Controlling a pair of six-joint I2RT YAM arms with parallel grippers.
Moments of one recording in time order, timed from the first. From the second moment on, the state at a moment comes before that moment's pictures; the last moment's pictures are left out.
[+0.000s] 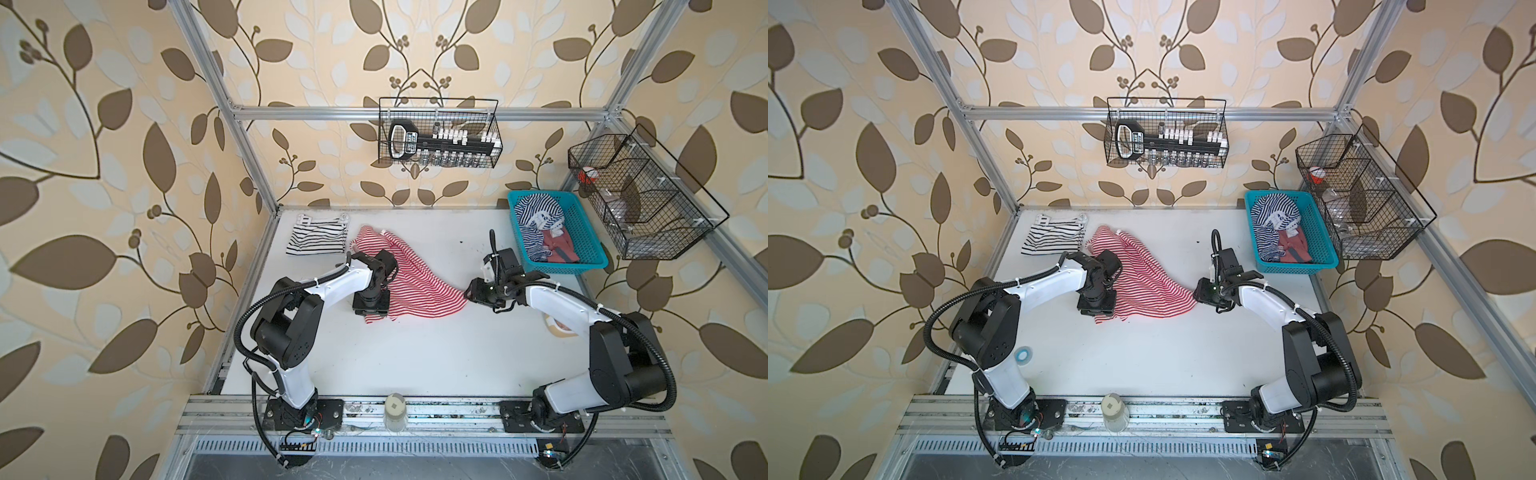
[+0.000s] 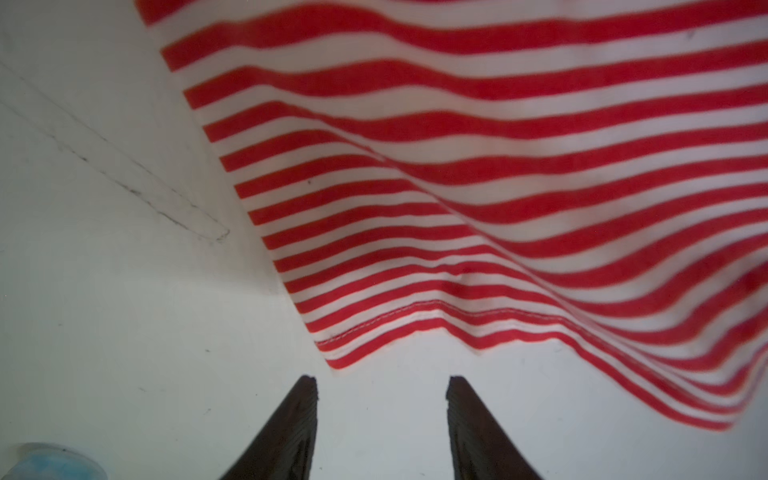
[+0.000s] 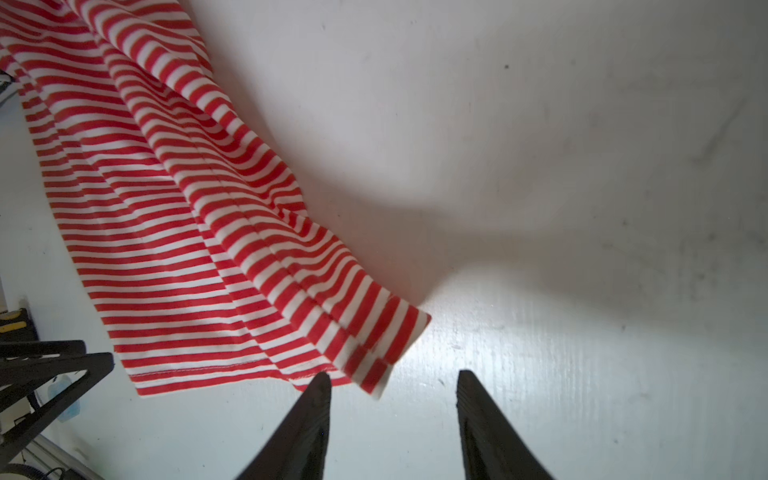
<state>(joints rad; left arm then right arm) -0.54 1.77 1.21 -0.97 0.03 -0.53 0.26 1.49 0.89 -0.50 -0.20 0.46</state>
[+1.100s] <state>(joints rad) -0.54 1.86 1.20 -0.92 0.03 -0.53 0.32 1.76 1.08 -0.62 -0.16 0.17</state>
